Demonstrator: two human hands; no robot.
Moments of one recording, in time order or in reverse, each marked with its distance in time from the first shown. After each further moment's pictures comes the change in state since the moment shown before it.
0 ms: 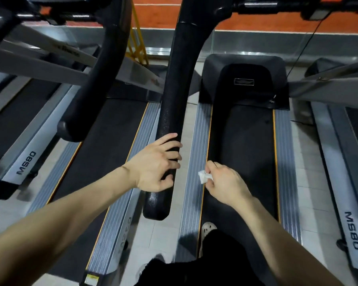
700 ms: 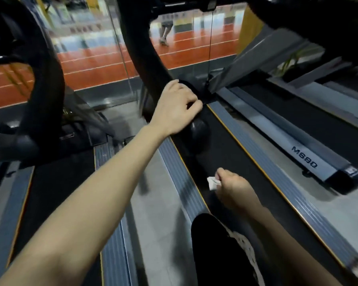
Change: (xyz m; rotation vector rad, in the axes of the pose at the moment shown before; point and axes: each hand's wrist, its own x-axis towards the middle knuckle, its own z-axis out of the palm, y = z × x) left_hand -0.010 -0.006 0.049 -0.195 0.449 0.111; right_hand -0.096 -0.139 0.246 0.069 0.466 0.609
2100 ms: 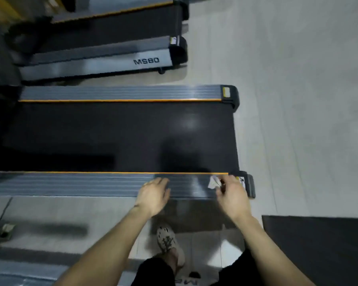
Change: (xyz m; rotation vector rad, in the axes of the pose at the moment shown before) left_hand -0.324 0.123 0.370 0.025 -1.010 0.632; right_hand -0.339 0.091 0.263 0.369 0.532 1.262
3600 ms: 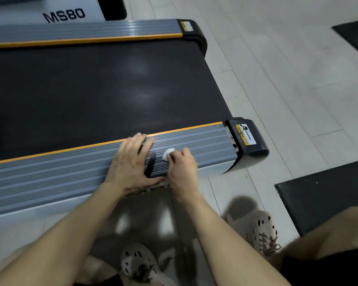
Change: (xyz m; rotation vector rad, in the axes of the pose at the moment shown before) left_hand 0.185 -0.078 0.339 0.161 0.390 0.494; right_hand 0.077 0.146 0.396 0.019 0.368 0.113
